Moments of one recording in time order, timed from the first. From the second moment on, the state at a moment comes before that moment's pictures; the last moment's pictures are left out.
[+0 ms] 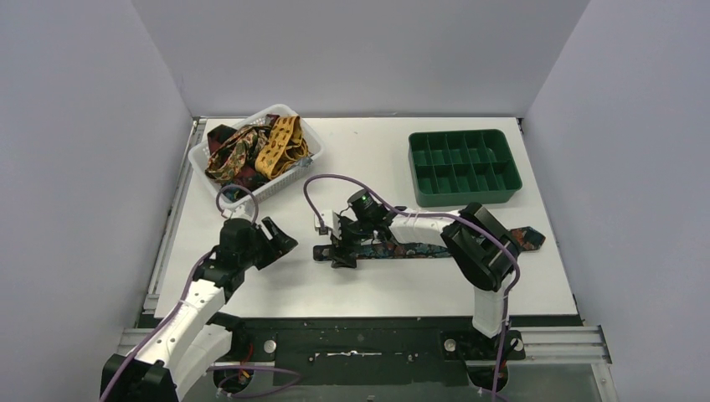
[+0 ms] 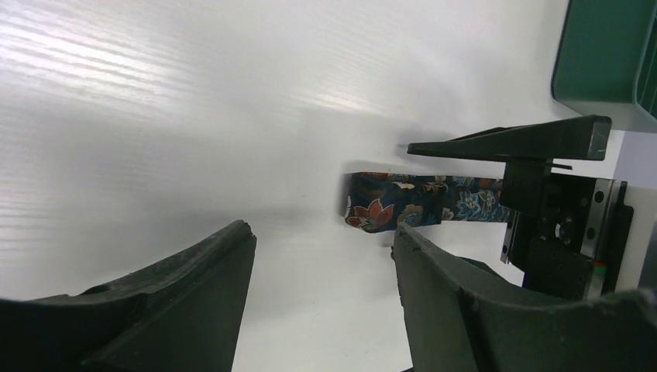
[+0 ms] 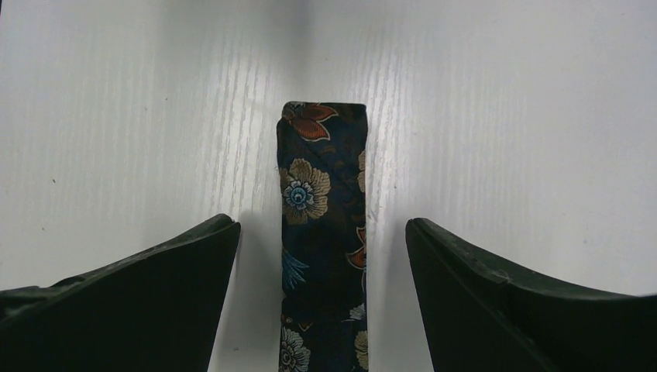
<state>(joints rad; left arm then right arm) -0.28 0.84 0.38 -0.22 0.12 -0.81 0.80 1.89 1.08 -0.02 -0.65 -0.60</state>
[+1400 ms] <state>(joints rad) -0.19 0.70 0.32 -0.29 0.12 -0.88 0.91 1.99 1.19 0.04 -0.55 -0.53</state>
